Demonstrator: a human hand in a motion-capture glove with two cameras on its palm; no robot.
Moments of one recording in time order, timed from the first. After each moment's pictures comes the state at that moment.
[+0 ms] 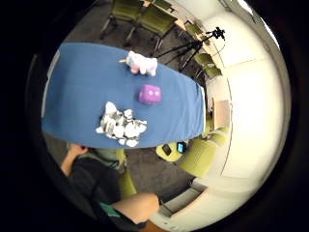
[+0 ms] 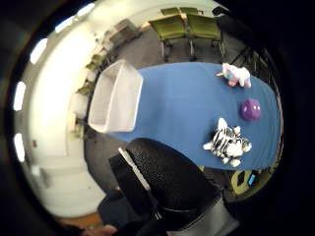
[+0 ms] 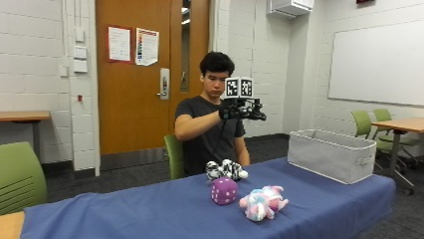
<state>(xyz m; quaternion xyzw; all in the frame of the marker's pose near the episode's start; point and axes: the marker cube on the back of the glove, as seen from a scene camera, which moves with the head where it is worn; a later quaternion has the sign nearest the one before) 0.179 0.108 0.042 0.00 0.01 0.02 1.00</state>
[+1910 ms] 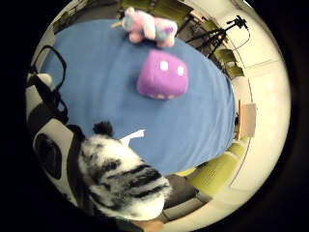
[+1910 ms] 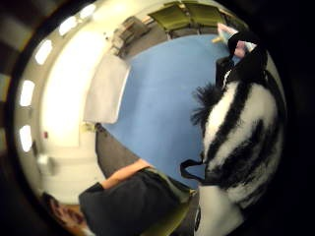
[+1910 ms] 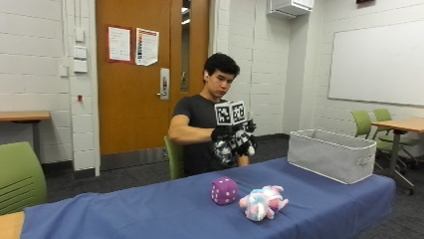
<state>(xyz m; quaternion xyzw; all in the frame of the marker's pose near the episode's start) 0.232 0.103 0.155 0.02 -0.08 -0.02 1.00</state>
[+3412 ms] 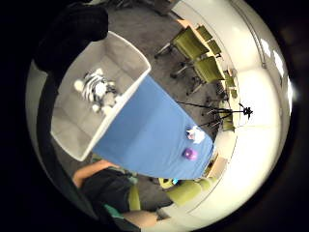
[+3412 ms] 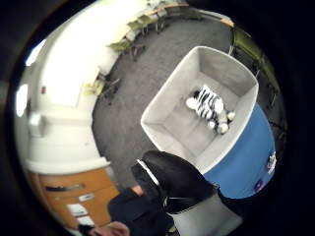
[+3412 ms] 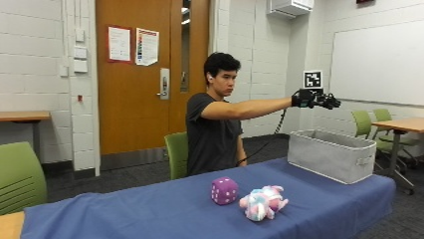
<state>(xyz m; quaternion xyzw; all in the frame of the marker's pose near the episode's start) -0.126 -0.052 0.005 -0.01 -0.05 -0.22 0.97</state>
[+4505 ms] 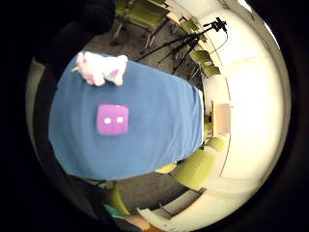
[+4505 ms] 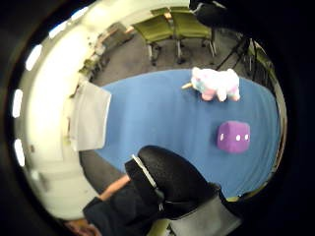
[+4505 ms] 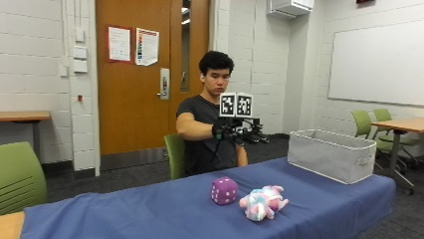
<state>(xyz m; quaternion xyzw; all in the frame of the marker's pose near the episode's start) 0.318 0.020 0.128 0.00 0.04 0.03 1.00</state>
